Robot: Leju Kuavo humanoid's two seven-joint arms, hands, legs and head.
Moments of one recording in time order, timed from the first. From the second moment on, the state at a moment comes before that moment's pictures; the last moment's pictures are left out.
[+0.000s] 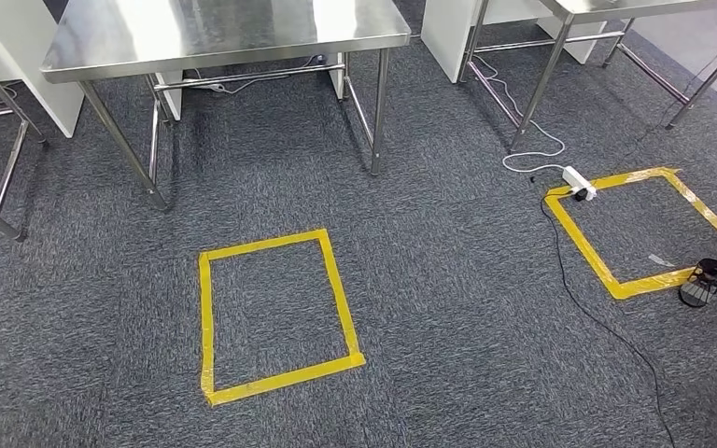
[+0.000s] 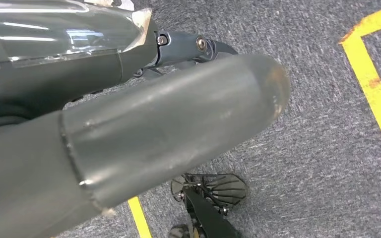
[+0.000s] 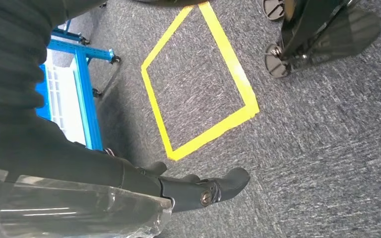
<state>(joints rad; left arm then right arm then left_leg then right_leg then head) -0.07 -0.07 0.85 -0.19 -0.83 0.00 -0.33 -0.10 0.12 -1.46 -0.19 1.41 -0.16 0.09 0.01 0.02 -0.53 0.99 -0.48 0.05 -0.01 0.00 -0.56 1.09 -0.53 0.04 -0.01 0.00</state>
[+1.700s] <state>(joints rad) -0.07 -0.06 0.86 -0.19 -0.84 0.02 -0.34 -0.10 0.14 -1.44 -0.19 1.42 -0.14 0.03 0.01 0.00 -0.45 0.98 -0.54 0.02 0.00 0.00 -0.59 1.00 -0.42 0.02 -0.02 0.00</state>
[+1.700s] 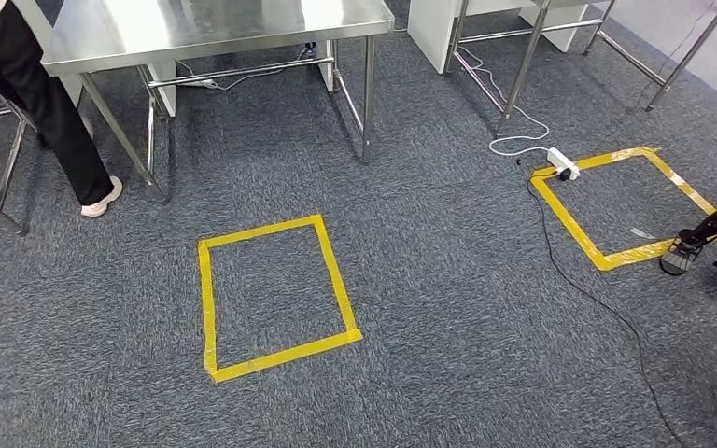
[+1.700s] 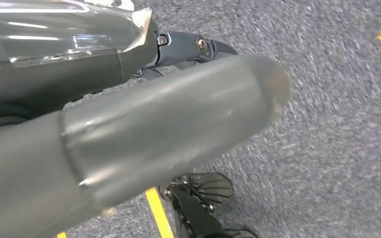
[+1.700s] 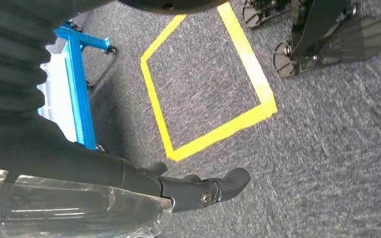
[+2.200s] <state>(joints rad) -0.07 -0.07 0.86 -0.19 -0.84 0.03 -0.34 -0.09 0.13 -1.41 -0.19 1.44 -0.10 0.01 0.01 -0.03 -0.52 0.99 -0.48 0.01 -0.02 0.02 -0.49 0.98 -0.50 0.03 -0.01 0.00</state>
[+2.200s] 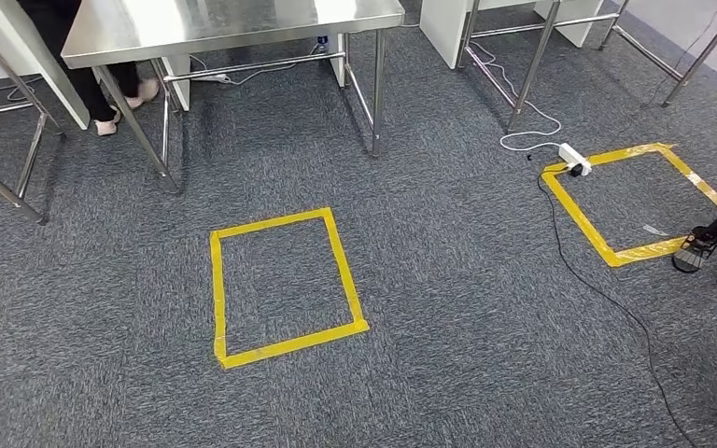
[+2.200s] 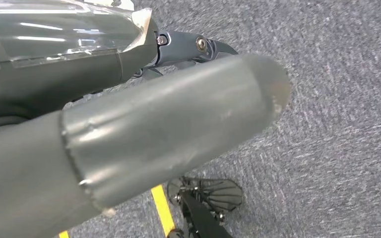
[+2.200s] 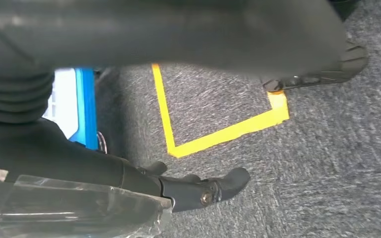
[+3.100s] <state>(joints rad) -0.07 -0.07 0.86 -0.19 -0.85 0.03 -0.33 -0.08 0.13 -1.38 -0.19 1.46 -0.02 -0.01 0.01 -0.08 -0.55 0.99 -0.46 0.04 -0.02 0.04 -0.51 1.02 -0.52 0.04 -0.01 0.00</state>
